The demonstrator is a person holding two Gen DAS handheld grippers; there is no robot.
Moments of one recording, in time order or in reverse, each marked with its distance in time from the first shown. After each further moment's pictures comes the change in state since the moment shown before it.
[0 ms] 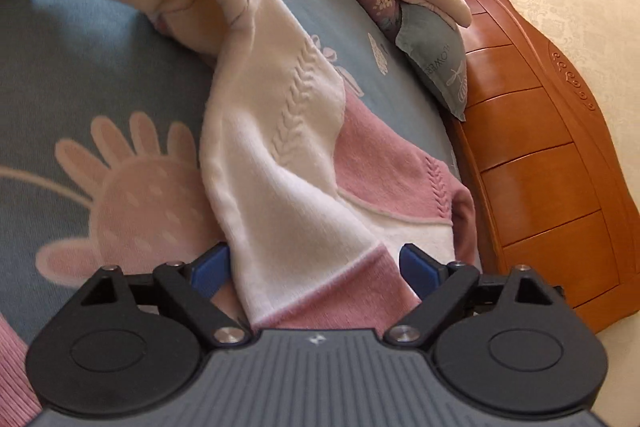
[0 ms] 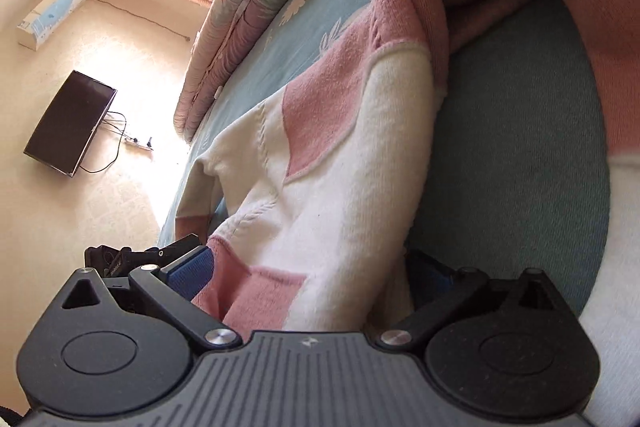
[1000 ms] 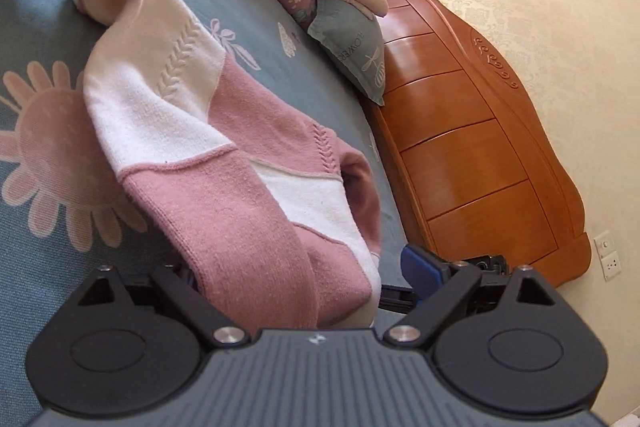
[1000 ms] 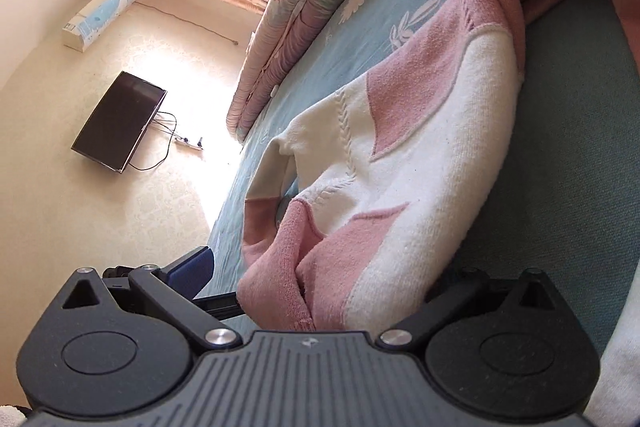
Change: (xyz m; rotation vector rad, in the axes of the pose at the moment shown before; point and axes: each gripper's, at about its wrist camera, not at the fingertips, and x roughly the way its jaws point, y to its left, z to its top) left arm -0.056 -0.061 -0.051 0.110 -0.024 -0.186; right arm -0.034 0.051 -0.033 -0.011 -0.014 0.163
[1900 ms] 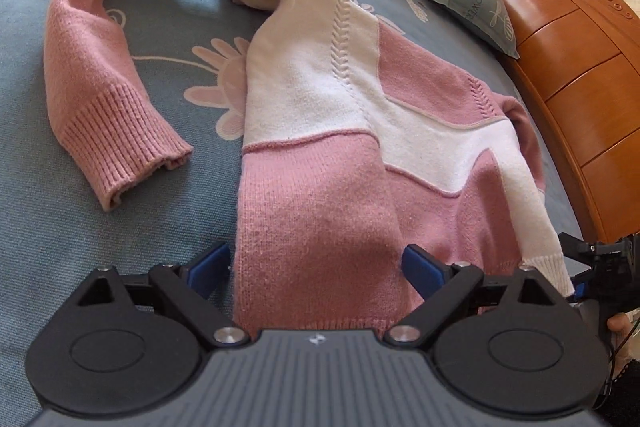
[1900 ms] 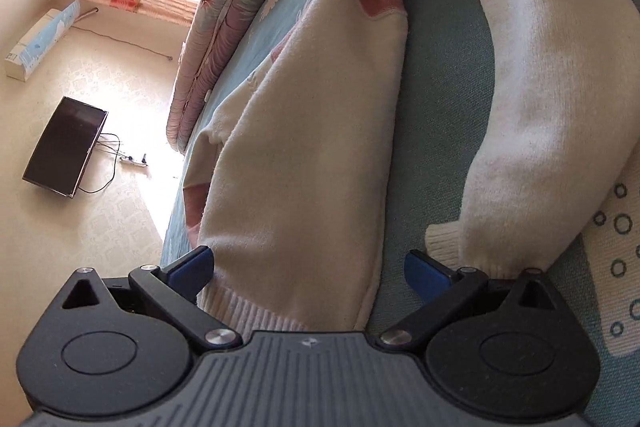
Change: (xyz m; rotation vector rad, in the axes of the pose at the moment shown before) left arm -0.022 0.044 -0.040 0.105 0.048 0.511; right arm -0.031 -0.036 -0.061 0.133 -0.056 -0.182
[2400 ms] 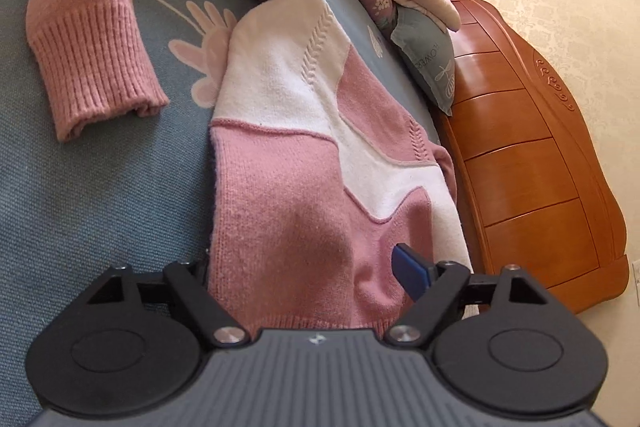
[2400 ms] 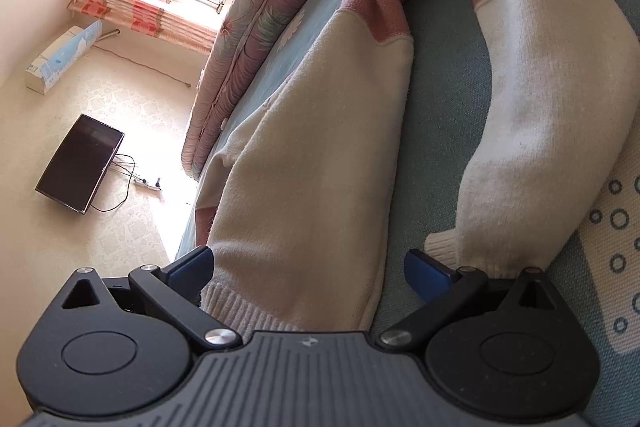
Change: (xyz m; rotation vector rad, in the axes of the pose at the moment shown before) left arm 0.011 0.032 -0.016 -0.246 -0.028 -0.315; right arm -0.006 -0.004 -0.012 -0.037 -0.095 0.035
